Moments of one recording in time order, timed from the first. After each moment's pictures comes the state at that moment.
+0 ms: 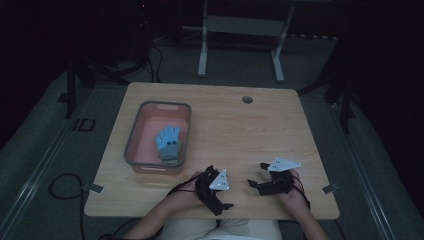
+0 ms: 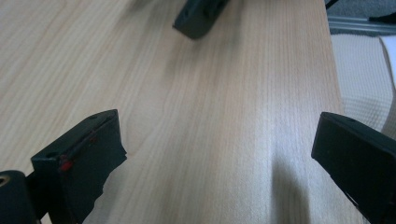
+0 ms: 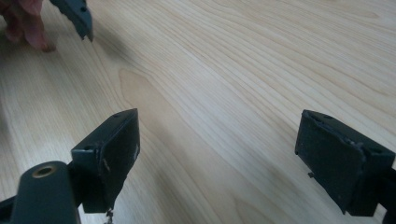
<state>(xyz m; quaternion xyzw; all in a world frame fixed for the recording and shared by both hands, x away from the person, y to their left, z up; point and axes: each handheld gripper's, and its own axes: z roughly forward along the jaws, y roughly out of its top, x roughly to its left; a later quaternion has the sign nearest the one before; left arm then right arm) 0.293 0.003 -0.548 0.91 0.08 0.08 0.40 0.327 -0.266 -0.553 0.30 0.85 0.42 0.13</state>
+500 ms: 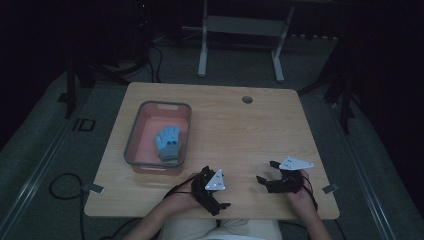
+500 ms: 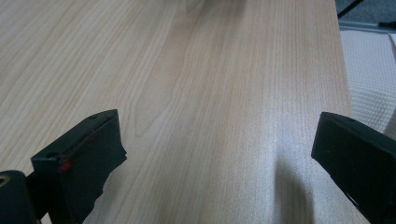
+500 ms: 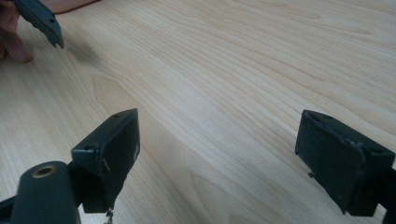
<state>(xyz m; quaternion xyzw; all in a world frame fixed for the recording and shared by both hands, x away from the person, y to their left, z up) 0.292 0.014 -0.550 0.90 0.10 0.10 0.41 0.328 -0.293 -0.550 0.33 0.82 0.44 0.15</state>
